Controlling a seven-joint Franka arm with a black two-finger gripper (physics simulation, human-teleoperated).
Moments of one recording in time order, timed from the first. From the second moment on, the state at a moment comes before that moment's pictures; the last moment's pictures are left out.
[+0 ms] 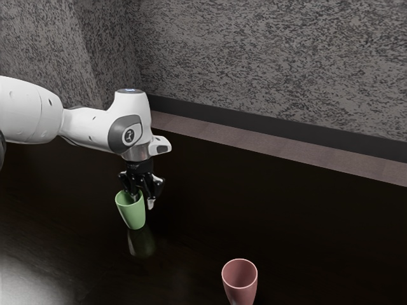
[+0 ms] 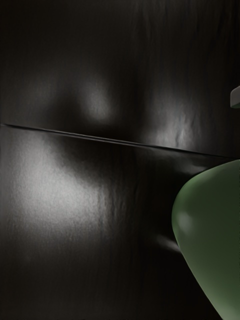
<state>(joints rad) -0.09 0.32 0.11 -1.95 -0.06 2.10 -0.09</state>
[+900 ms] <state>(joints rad) -0.11 0.29 0.11 -1.95 -0.05 2.08 -0.11</state>
